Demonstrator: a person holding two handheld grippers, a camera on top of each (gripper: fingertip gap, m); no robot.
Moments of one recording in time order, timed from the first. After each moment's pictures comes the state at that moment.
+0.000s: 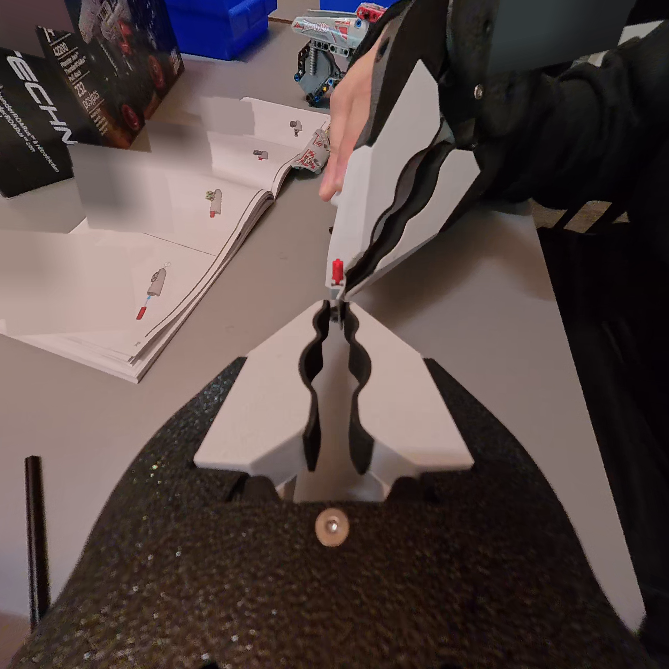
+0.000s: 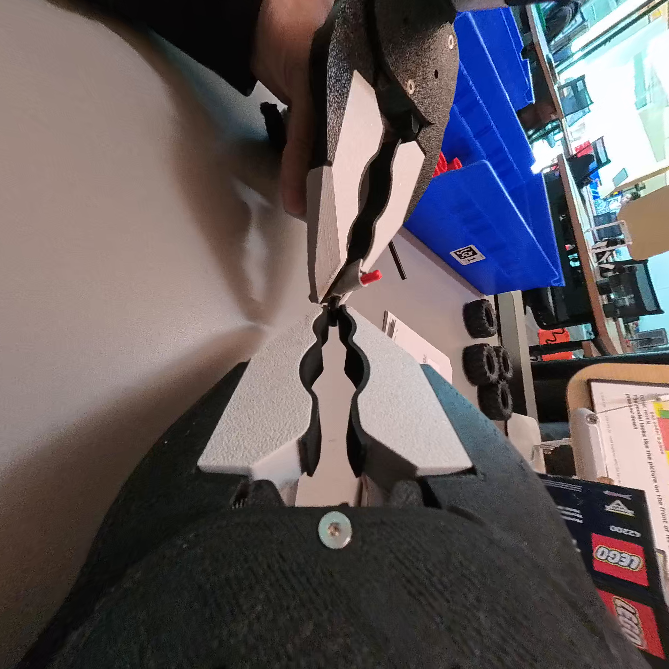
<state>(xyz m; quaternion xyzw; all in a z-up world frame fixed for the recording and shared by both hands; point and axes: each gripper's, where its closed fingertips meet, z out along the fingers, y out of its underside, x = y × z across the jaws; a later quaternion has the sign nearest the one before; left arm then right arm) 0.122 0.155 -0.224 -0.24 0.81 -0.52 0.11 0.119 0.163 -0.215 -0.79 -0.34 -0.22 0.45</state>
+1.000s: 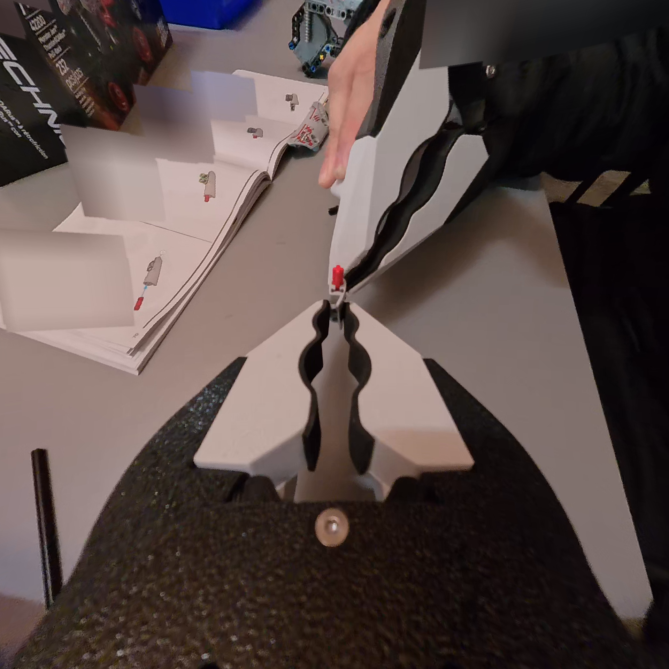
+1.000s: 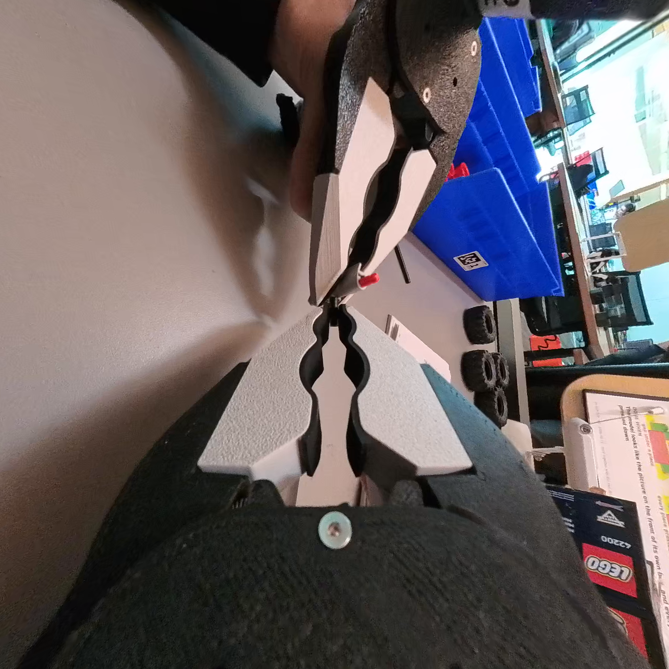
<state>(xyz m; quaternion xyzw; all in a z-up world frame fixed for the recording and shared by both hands) 0.120 0.157 -0.233 -0.24 0.83 -0.50 0.11 0.116 0.164 -0.221 -0.79 -0.36 -0.23 0.44</state>
